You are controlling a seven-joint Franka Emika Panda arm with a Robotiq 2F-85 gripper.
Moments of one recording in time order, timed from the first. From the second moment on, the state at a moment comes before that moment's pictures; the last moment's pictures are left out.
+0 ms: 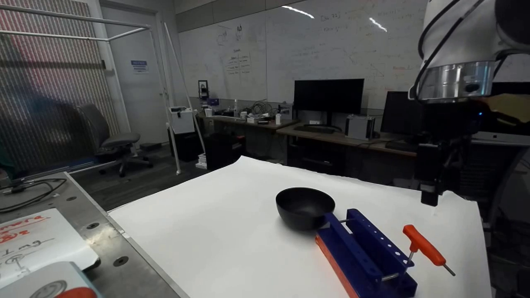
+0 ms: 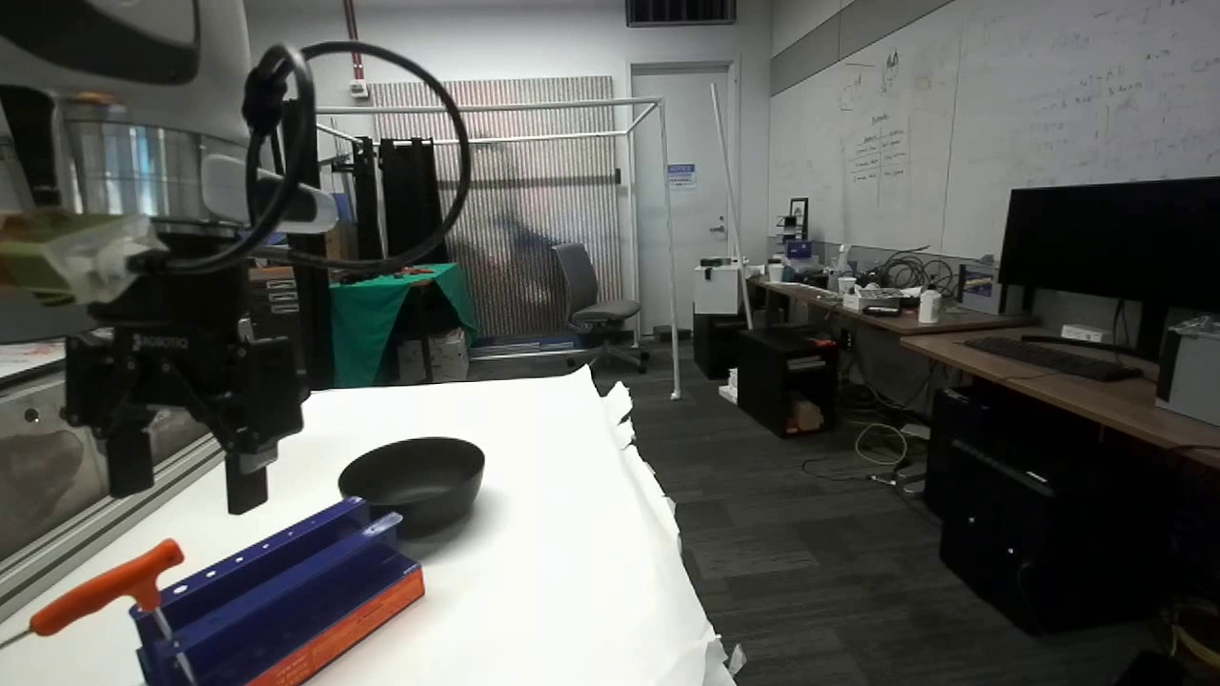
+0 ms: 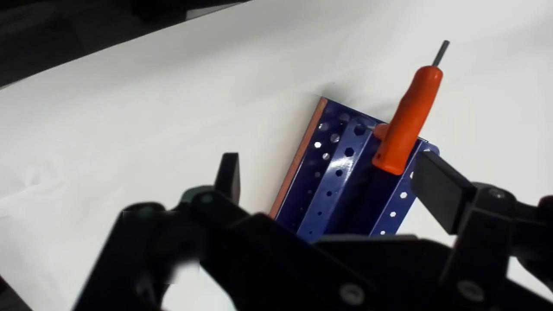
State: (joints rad) arm 0.03 -0.40 0.11 -2.52 0.10 2.01 0.24
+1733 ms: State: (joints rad) arm 0.07 -0.29 0.19 -2.51 0.04 2.14 0.66
